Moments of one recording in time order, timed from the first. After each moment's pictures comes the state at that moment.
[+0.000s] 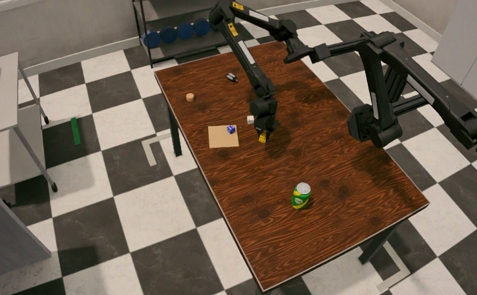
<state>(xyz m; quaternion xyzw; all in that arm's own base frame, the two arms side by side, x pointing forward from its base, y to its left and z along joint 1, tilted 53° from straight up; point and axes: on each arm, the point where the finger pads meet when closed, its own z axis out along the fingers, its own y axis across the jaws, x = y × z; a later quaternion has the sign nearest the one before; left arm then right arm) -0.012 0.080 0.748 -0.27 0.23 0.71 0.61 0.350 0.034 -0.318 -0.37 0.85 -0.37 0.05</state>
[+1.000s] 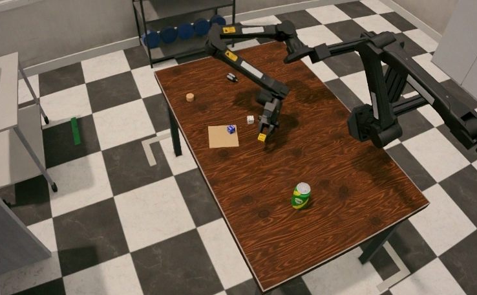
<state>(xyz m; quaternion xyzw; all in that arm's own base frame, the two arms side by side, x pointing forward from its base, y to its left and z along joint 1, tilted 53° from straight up) -0.012 0.080 0.748 -0.27 0.23 0.71 0.61 0.357 0.036 -0.315 -0.50 0.77 -0.21 0.34</state>
